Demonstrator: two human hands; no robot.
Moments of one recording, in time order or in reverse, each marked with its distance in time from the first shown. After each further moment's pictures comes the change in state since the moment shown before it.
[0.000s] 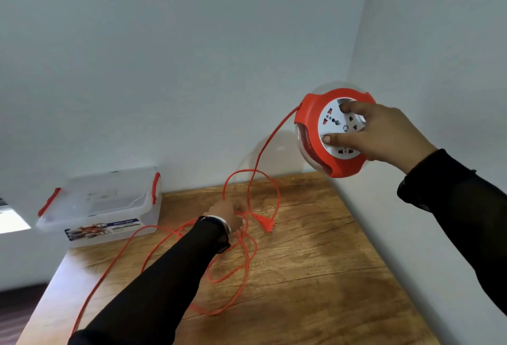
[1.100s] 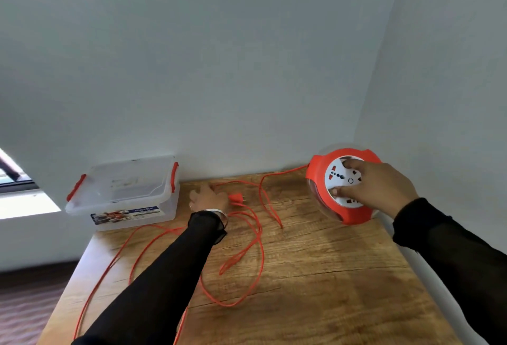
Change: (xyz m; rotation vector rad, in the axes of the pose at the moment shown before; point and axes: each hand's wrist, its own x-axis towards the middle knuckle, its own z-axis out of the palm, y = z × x) left_hand -0.011 -0.042 -0.019 -0.476 0.386 -0.419; right_hand -0.021 0.056 0.094 -0.219 -0.249 0.073
